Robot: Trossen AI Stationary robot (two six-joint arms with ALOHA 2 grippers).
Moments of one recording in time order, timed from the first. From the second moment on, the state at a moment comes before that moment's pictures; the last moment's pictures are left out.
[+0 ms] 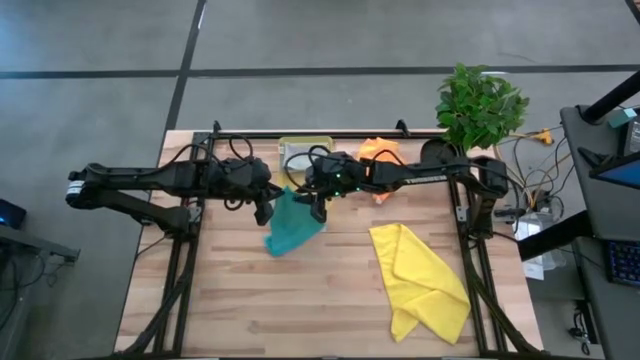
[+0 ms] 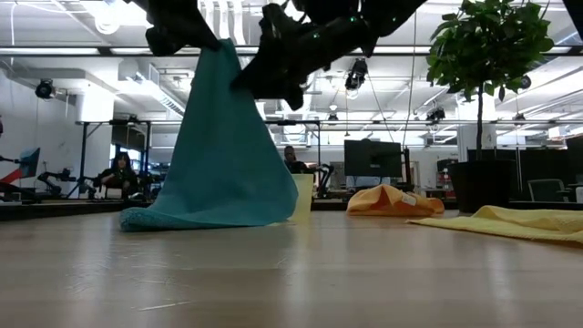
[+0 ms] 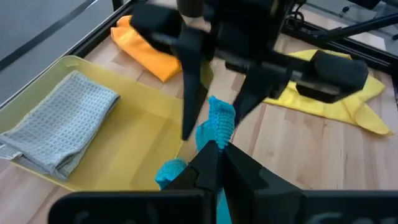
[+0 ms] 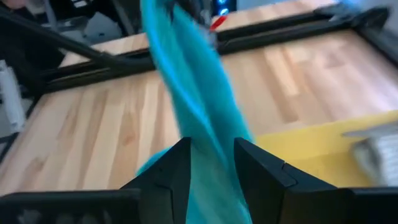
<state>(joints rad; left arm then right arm) 0.03 1.05 1.04 -0.59 -0.19 -0.35 -0.13 1.85 1.37 0.00 -0.19 0.13</state>
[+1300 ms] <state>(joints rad) 0.03 1.01 1.05 -0.58 -0.19 -0.30 -0.10 1.73 1.08 -0.19 -0.25 0.23</state>
